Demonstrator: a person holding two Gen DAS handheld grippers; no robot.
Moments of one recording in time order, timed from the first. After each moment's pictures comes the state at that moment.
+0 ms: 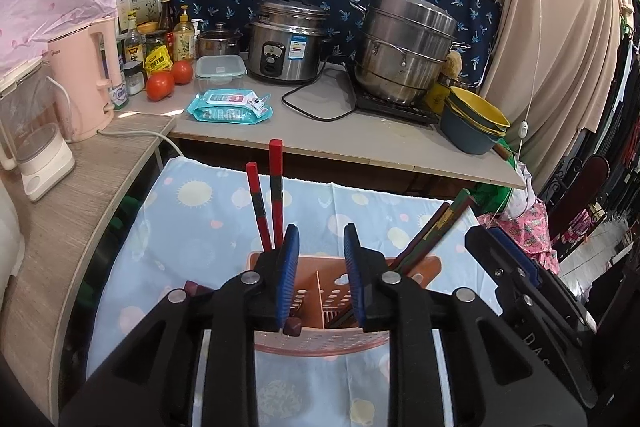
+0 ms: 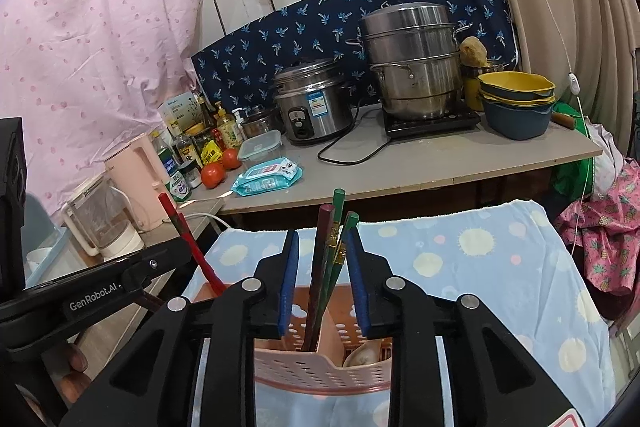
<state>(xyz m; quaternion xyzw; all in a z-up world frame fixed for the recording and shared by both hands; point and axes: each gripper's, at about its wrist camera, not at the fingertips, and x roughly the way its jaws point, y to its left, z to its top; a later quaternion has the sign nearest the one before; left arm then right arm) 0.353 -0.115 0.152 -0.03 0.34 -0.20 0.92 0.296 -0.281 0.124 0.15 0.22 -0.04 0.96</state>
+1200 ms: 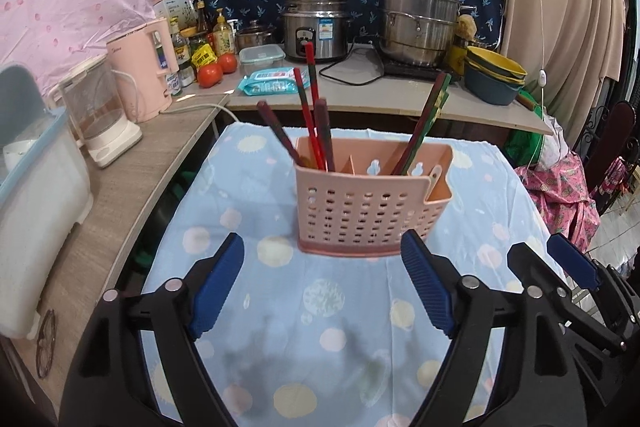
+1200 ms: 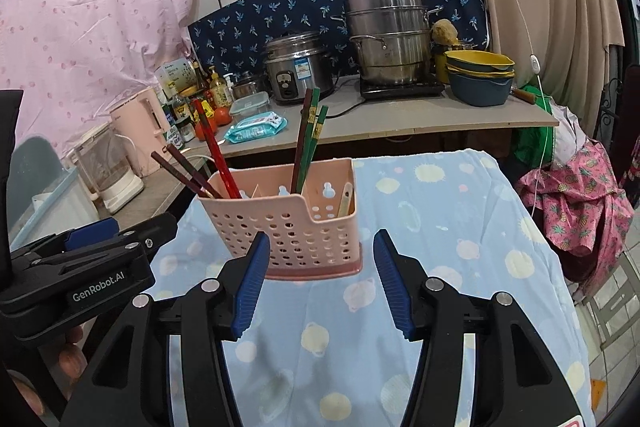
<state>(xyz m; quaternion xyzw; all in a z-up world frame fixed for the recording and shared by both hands) 0.229 -0.094 0.126 0.05 0.35 -0.12 0.93 0.168 -0.252 0.102 0.12 0.28 -0.07 0.95</state>
